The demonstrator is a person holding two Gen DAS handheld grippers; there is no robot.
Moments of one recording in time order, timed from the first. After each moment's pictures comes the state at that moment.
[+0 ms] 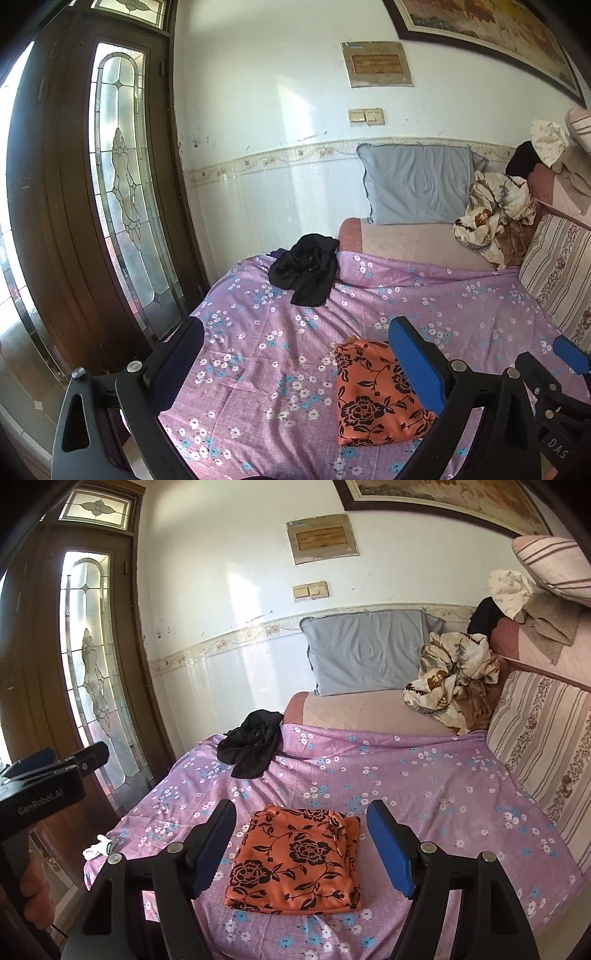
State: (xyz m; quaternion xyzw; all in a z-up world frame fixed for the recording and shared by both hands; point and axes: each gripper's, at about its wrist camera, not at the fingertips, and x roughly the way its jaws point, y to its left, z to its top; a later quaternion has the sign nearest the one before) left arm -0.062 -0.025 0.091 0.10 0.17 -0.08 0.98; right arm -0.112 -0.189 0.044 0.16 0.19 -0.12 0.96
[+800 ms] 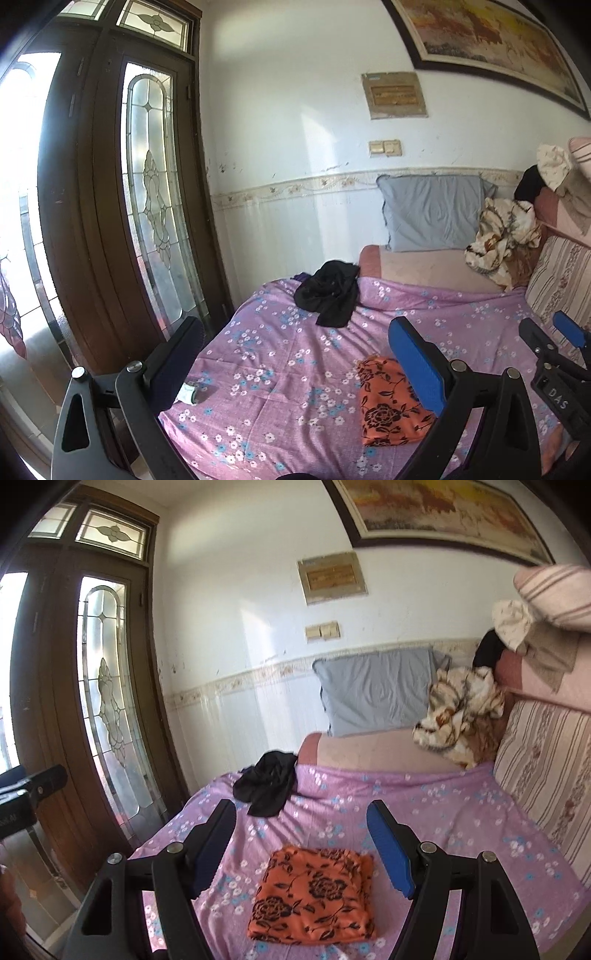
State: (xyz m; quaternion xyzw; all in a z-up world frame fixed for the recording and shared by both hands) left arm -0.118 0.019 0.146 0.09 0.12 -0.06 0.99; right arm -0.134 -0.176 0.092 0.15 0.11 -0.12 0.98
